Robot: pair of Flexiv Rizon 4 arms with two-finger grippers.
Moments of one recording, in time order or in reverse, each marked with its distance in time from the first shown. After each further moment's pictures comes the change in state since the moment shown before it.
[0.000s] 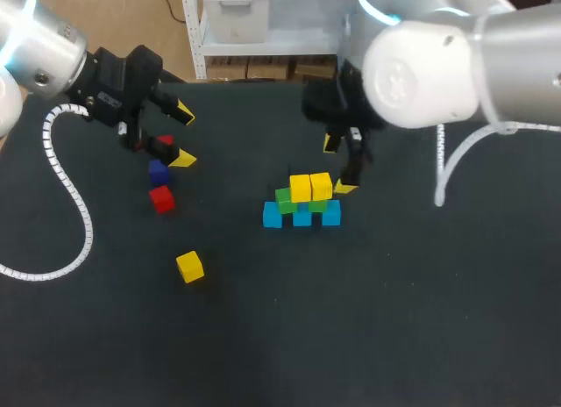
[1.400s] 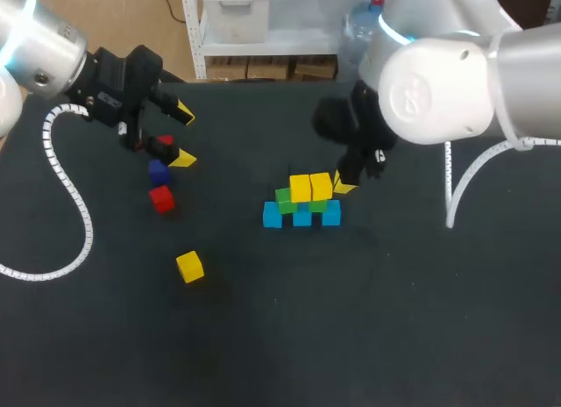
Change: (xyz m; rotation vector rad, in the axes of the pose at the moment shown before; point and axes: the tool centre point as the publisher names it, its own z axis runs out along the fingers) left arm 0.000 0.000 0.000 0.000 0.000 0.000; right arm 0.004 0.020 0.025 -0.044 -0.057 -0.002
